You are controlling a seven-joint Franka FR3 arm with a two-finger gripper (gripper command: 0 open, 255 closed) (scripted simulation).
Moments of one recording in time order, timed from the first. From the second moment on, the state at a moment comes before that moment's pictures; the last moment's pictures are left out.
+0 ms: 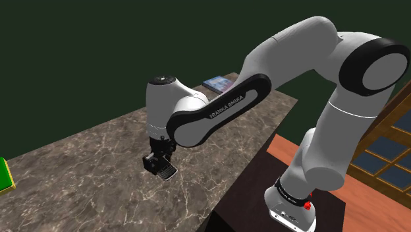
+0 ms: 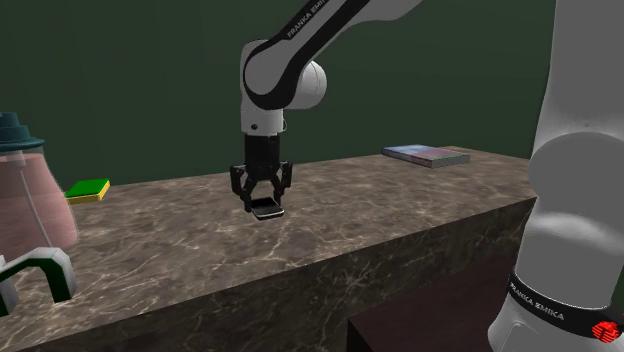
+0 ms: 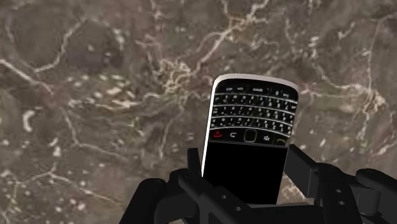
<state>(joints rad) 0.25 0.12 0.44 -2.21 0.02 2.32 0.49</state>
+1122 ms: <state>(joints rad) 0.24 -0.01 0.45 -2.11 0.08 2.10 0.46</state>
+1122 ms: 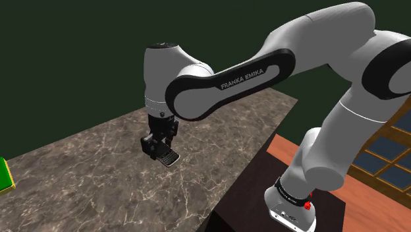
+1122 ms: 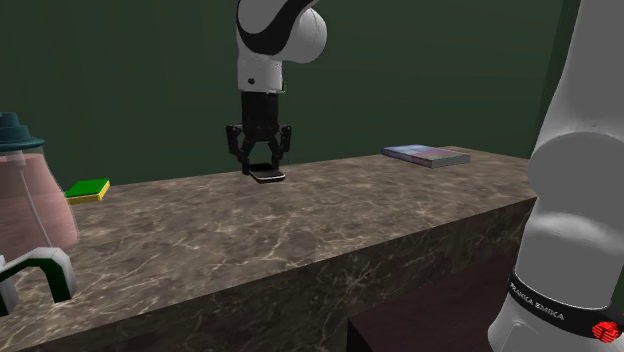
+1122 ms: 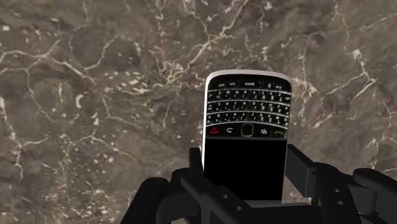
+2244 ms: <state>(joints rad) 0.10 -0.25 0.23 -2.33 0.13 2.06 0.08</state>
